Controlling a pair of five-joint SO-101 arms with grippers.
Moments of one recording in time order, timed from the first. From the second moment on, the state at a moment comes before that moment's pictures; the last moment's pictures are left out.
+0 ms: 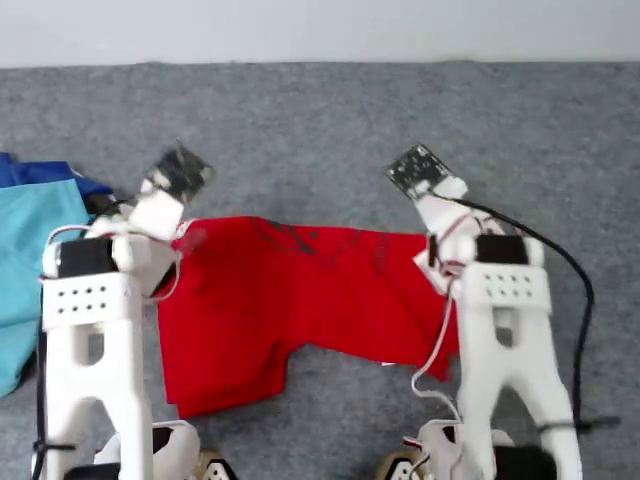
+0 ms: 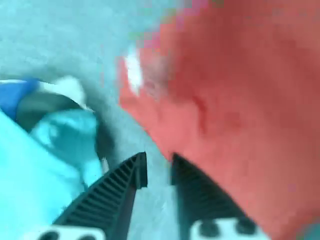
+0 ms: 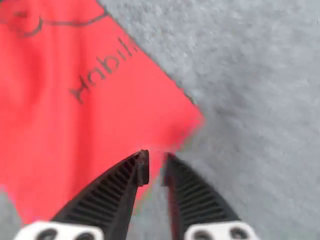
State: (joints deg) left arm -10.6 -27.2 32.7 74.1 -29.8; right arm -1.5 -22.4 35.6 57.8 37.4
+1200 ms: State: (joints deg) left arm -8.8 6.1 15.7 72.7 -20.8; right arm 4.3 35.4 -28.5 77.2 29.5
